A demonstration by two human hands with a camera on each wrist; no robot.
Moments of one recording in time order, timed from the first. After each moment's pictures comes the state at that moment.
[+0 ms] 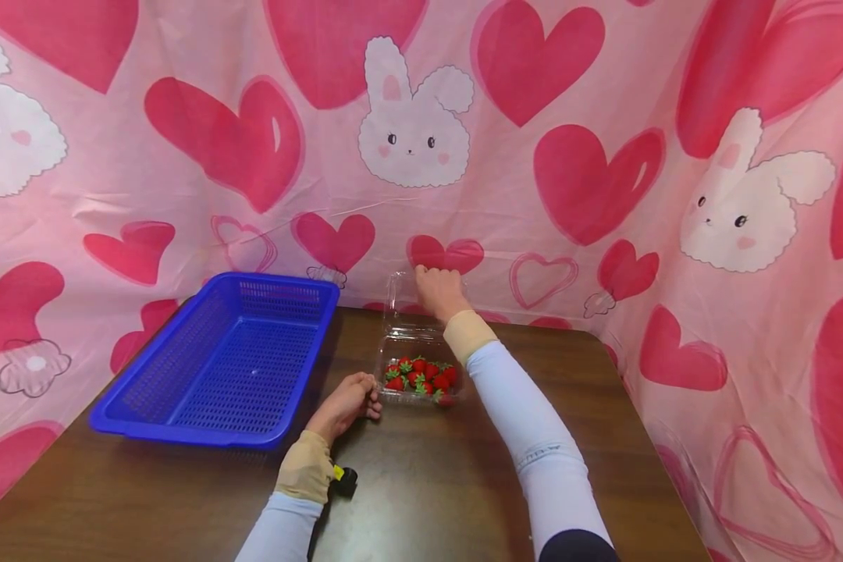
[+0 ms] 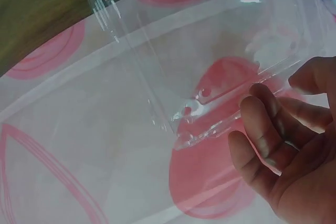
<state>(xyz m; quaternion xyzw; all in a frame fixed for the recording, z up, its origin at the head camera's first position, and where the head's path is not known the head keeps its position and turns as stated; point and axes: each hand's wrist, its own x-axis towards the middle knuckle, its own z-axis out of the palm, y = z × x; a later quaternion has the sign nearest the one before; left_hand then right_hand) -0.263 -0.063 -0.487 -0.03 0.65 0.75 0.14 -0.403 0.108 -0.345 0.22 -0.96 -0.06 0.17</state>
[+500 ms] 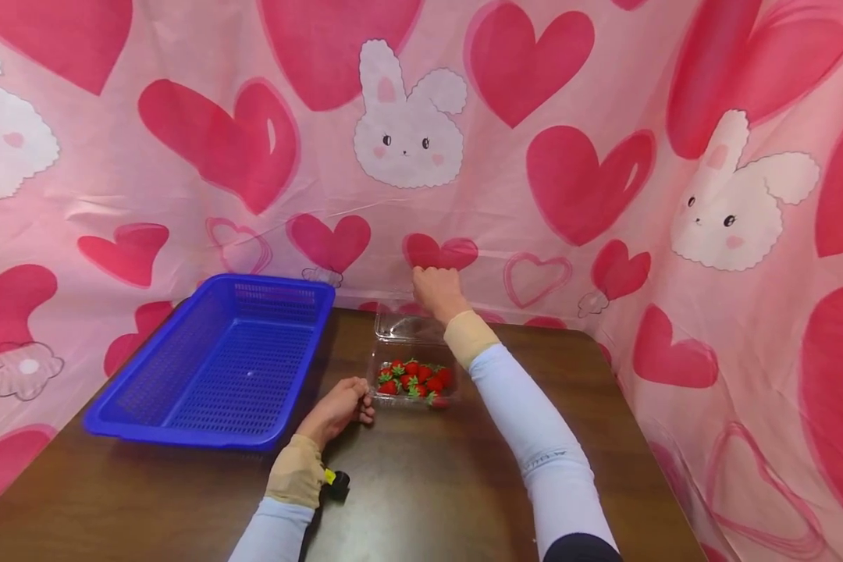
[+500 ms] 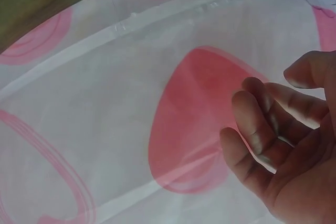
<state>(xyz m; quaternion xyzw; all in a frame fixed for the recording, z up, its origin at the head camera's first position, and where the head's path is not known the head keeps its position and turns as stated) -0.257 -0.068 -0.488 -0.01 0.66 0.74 0.15 -0.397 0.113 -0.334 0.23 -0.96 -0.05 0.15</state>
